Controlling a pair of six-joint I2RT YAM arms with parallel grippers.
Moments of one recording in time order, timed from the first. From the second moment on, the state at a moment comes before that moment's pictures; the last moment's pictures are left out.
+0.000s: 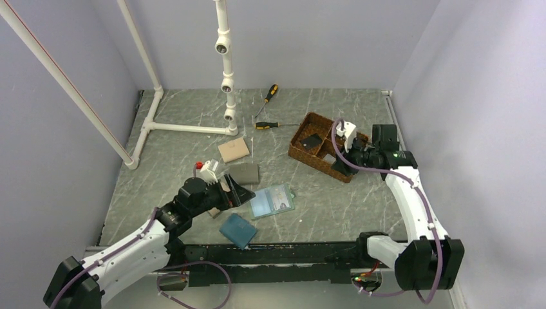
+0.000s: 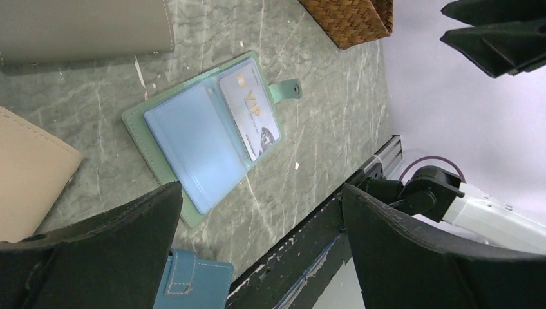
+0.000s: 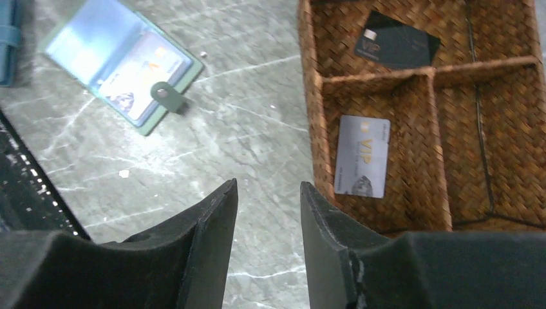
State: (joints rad) left arm -0.66 0.72 0.25 0.09 0.19 -0.94; right arm 0.01 1.12 0.94 -0.73 -0.66 -0.66
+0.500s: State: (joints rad) left arm -0.66 0.76 0.25 0.09 0.20 -0.99; right arm -0.02 1.08 0.89 -0.75 -0.86 -0.77
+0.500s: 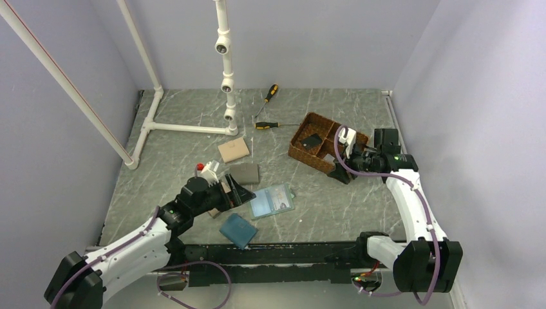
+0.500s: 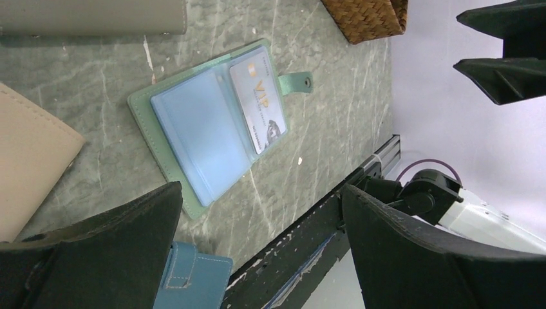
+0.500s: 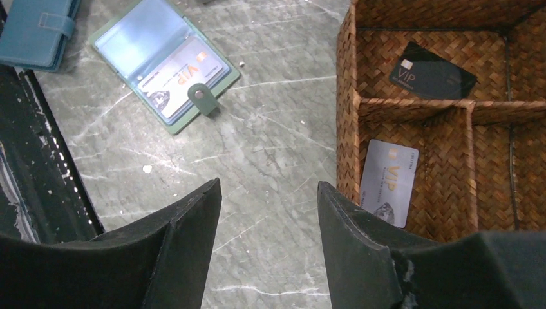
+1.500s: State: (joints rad) left arm -0.66 0.72 0.37 -0.33 0.11 -0.86; right arm -0.07 1.14 0.84 -0.74 -0.86 -0.83
